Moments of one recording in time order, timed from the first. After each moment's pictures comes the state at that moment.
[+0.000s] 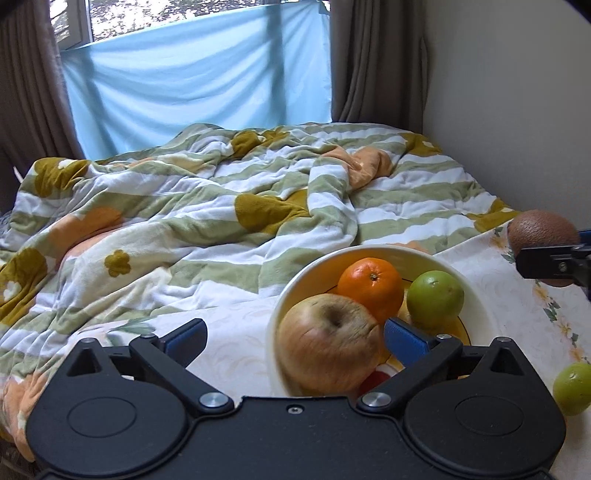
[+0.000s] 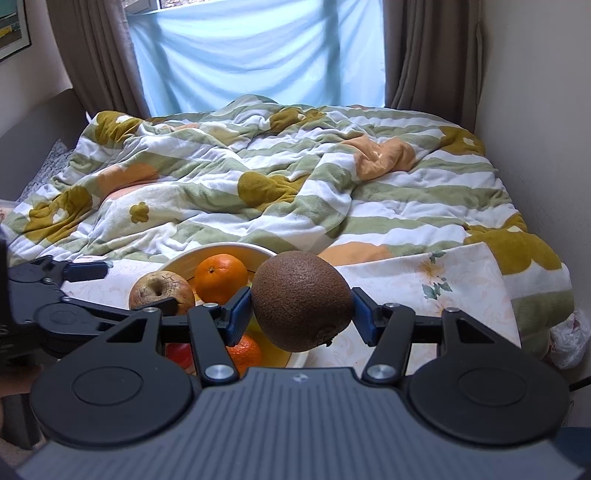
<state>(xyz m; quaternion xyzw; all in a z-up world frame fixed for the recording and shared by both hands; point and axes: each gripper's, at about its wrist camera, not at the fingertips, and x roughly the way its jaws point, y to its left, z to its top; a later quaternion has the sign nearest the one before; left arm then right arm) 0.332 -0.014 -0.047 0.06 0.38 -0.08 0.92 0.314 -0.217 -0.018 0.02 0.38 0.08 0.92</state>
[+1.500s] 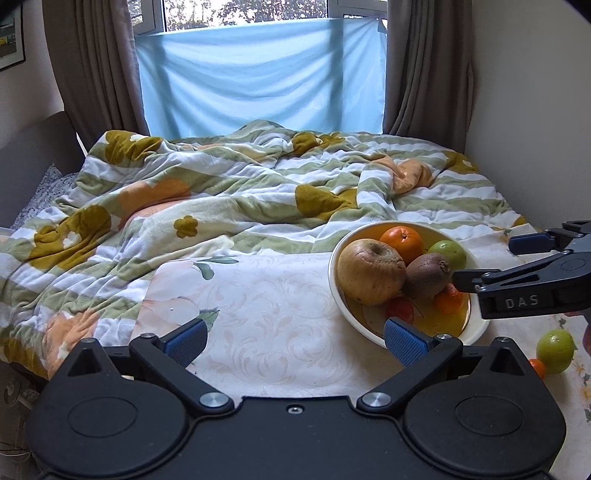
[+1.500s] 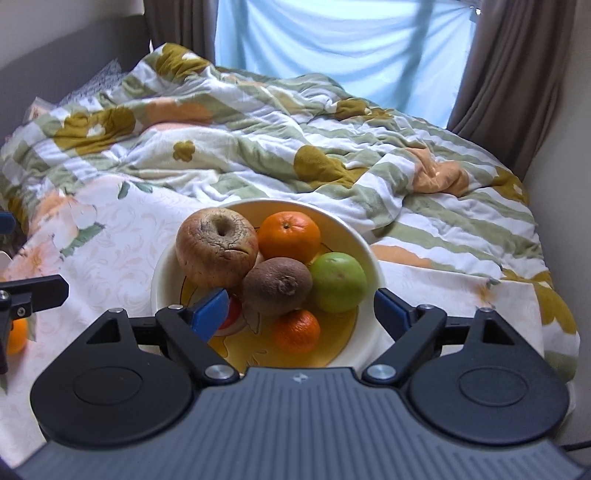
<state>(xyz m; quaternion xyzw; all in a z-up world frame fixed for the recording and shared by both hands) 0.223 0.021 -0.013 0.03 0.37 0.00 0.93 0.297 -0.148 -0.047 -0.11 0.38 0.15 0.91</state>
